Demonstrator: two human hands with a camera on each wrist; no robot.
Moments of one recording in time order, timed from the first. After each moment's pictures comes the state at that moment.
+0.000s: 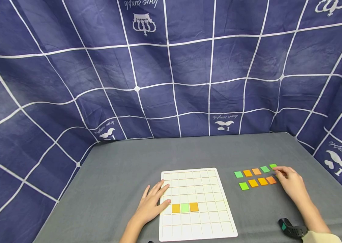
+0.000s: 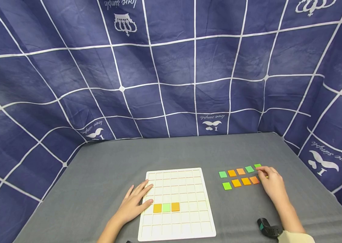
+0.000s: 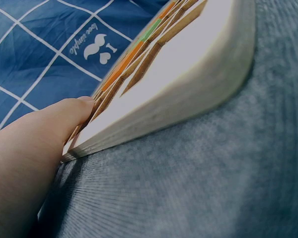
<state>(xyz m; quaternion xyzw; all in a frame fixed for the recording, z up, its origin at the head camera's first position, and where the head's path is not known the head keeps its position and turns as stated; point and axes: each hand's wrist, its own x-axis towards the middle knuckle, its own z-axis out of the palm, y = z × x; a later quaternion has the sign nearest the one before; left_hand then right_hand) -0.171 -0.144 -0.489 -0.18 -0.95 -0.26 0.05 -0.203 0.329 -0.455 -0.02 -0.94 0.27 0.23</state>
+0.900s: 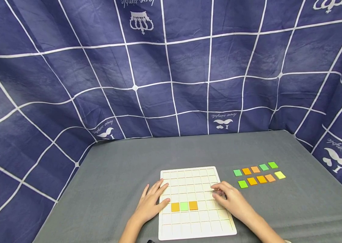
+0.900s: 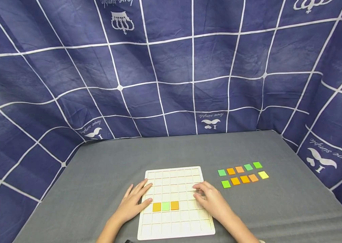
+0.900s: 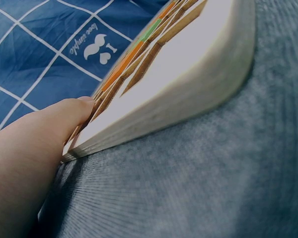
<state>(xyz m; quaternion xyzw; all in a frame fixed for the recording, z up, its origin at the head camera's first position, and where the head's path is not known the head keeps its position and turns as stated) -0.172 -0.142 -0.488 -0.17 -0.95 -0.26 0.05 -0.161 0.161 -0.454 0.16 -0.92 0.33 0.11</state>
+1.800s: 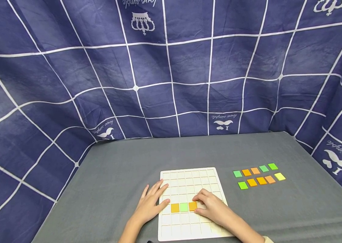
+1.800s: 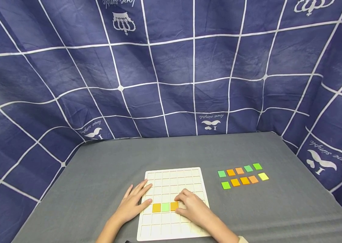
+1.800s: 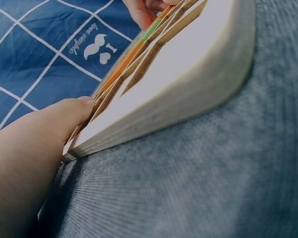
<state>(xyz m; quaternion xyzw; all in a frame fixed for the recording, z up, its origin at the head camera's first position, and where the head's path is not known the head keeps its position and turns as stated) -0.172 -0.144 -0.491 -0.17 -0.95 -0.26 0.06 -0.160 0.116 -0.466 0.30 -0.91 0.28 0.05</state>
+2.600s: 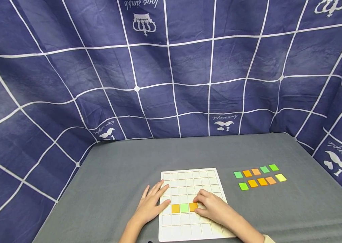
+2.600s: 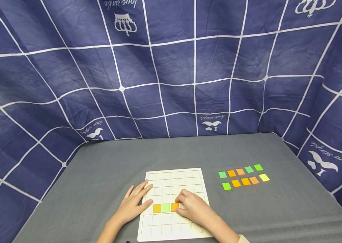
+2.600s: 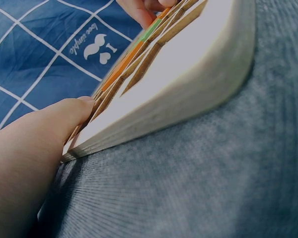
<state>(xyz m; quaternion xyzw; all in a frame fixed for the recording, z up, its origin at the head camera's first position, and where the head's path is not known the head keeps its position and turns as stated) -0.172 -0.144 -0.490 -0.17 -0.95 -0.26 0.05 -0.164 0.116 -0.465 0.35 -0.90 0.24 0.09</state>
